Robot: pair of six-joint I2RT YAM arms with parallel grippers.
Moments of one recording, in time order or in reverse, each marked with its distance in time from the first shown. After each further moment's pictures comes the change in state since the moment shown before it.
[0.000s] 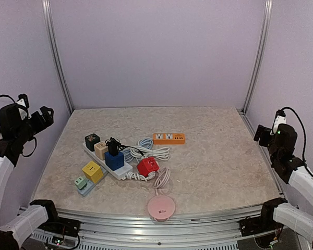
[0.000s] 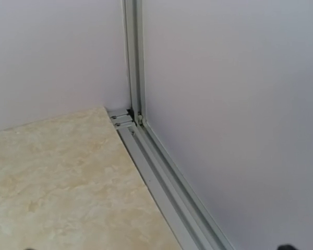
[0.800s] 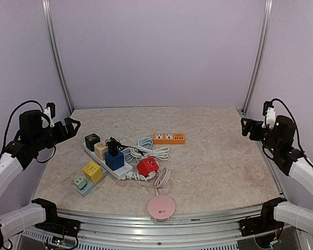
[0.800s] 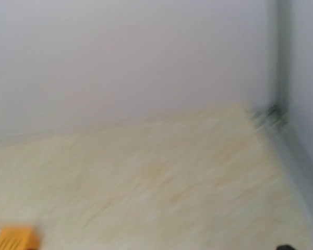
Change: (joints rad) left arm -0.270 0.058 -0.115 0.053 0.069 -0.098; right arm 0.022 0.064 0.093 0.011 -0.402 0.092
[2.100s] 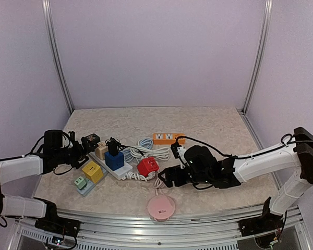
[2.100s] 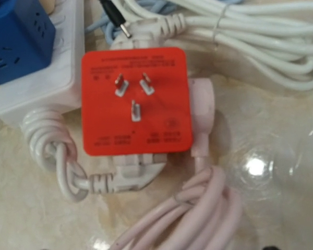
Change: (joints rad) left arm -0.002 0.365 -0.287 0.414 0.322 -0.383; right arm 0.981 0.755 0.217 0.069 0.057 0.414
